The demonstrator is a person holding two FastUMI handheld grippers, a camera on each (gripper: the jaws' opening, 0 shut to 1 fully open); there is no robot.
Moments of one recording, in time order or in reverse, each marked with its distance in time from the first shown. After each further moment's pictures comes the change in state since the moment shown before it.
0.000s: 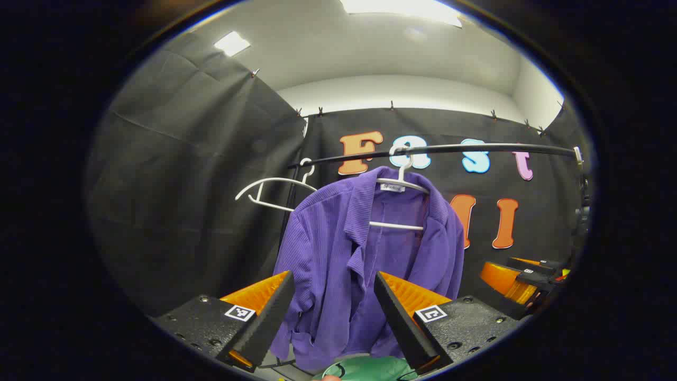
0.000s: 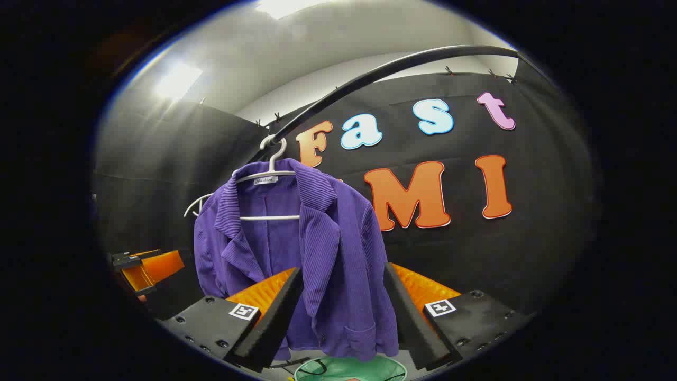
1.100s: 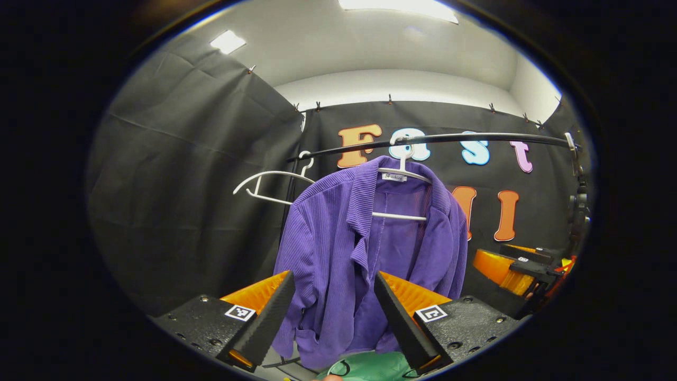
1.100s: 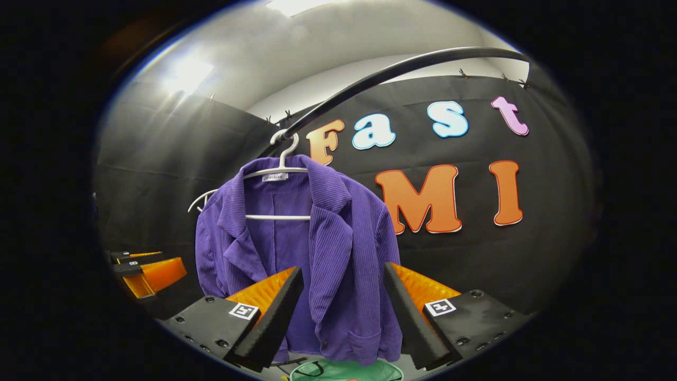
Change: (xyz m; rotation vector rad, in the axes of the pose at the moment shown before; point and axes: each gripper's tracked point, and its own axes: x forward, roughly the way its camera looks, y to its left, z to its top) left arm -0.001 0.001 -0.003 0.034 0.000 -0.020; right arm 0.019 0.019 0.015 -0.040 -0.056 0.058
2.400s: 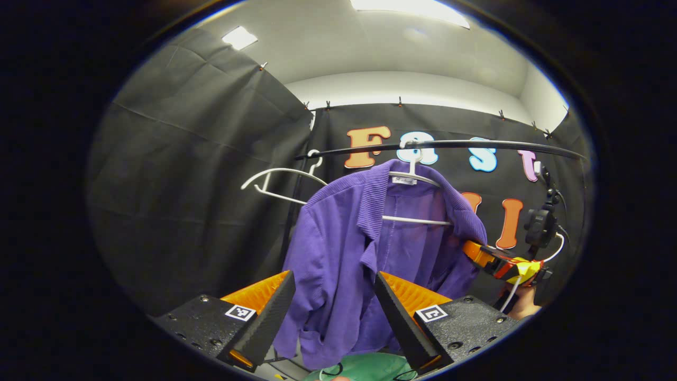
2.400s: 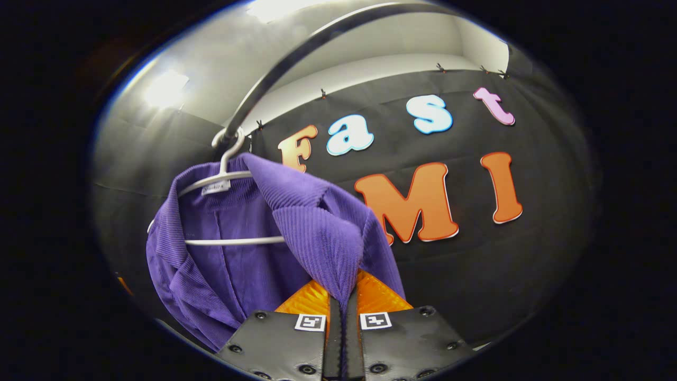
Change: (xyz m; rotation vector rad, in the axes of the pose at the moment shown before) left arm 0.020 -0.010 0.003 -0.078 -0.017 -0.021; right arm 0.083 -0.053 0.019 0.063 -0.095 -0.090
